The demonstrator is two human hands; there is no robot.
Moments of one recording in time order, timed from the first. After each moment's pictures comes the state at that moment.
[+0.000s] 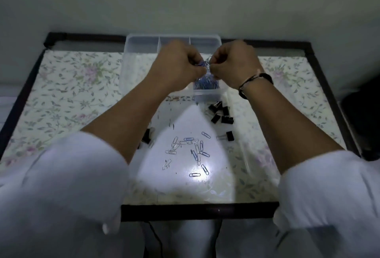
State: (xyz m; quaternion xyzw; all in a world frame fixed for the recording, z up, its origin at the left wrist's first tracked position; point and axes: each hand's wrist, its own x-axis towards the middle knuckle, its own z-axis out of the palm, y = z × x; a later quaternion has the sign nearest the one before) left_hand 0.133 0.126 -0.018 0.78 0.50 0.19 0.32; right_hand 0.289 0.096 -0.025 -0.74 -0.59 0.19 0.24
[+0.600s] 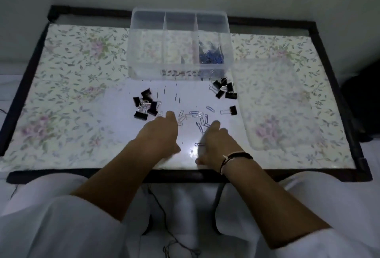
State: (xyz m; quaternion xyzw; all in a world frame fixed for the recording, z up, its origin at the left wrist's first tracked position) left_hand 0.055 -0.008 -0.093 0.77 0.54 -0.20 0.27; right_hand 0.201 -0.072 -0.109 -0.77 -0.49 0.41 -0.08
